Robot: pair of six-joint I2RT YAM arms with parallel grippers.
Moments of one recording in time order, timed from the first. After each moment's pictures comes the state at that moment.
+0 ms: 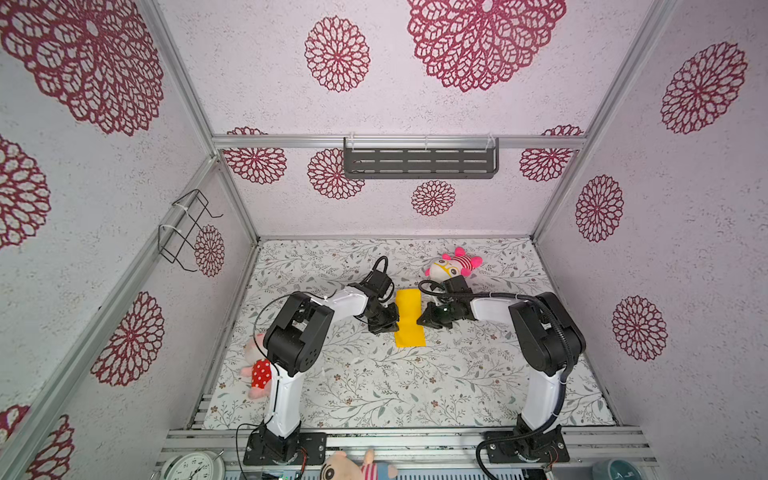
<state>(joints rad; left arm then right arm) -0.56 2.06 1.33 -0.53 0.38 -0.75 0.42 1.94 1.06 -0.21 -0.56 0.51</state>
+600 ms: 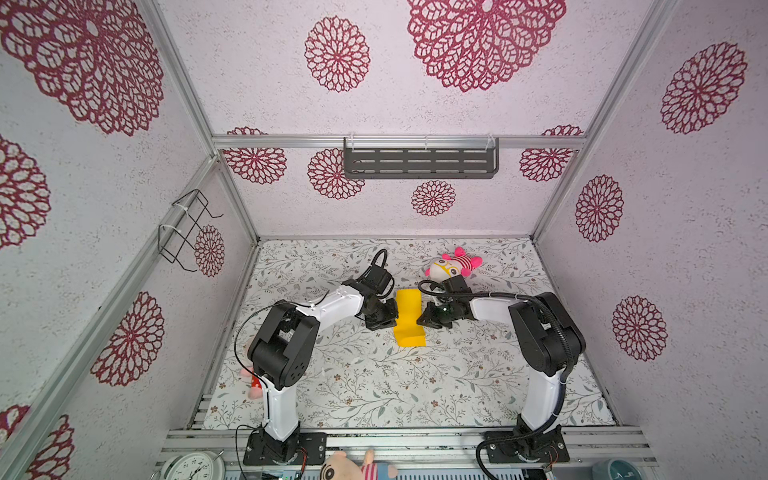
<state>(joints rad) -0.59 1.93 1.32 -0.56 0.35 -0.79 0.43 1.94 1.07 -0.22 -0.55 0.51</state>
